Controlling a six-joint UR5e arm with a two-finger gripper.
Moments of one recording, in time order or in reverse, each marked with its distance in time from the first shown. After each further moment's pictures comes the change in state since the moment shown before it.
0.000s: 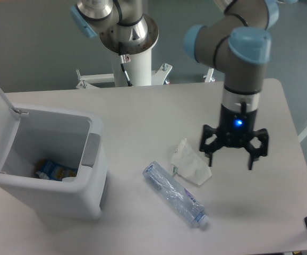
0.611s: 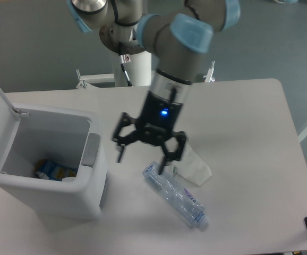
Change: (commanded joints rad) arm -0.069 0.172 -0.293 0.351 -0.492 -0.259
